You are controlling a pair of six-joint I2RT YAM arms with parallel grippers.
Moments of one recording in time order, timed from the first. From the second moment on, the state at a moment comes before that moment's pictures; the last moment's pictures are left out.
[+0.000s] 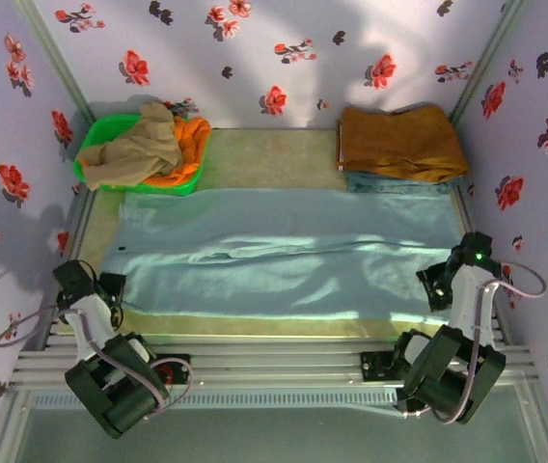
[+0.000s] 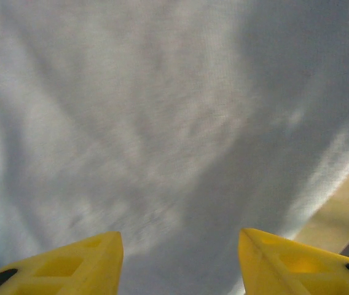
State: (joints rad) left arm 0.65 0.93 0.38 -0.58 0.17 -0.80; right arm -0.54 1.05 0.64 -1.00 -0.16 0.77
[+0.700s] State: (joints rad) left arm 0.65 0.95 0.38 -0.56 0.17 -0.83; right arm -0.59 1.10 0.63 -1.00 -0.09 0.81
